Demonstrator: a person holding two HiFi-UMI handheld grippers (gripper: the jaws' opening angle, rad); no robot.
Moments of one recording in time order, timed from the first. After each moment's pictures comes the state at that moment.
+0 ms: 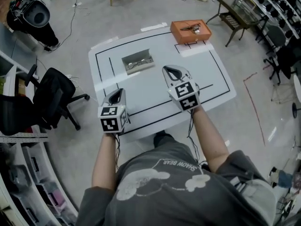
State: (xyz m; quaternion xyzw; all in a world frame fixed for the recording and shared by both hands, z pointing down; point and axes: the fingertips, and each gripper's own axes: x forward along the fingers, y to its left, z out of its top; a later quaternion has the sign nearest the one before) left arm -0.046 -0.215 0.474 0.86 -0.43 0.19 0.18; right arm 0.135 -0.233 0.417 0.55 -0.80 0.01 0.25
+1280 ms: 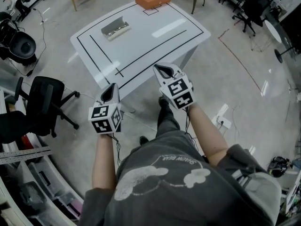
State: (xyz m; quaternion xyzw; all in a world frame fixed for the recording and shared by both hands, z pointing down) left arm -0.127 -0.016 0.451 0.92 -0.32 0.15 0.15; right arm 0.033 0.022 0.427 0.63 -0.74 0.05 0.23
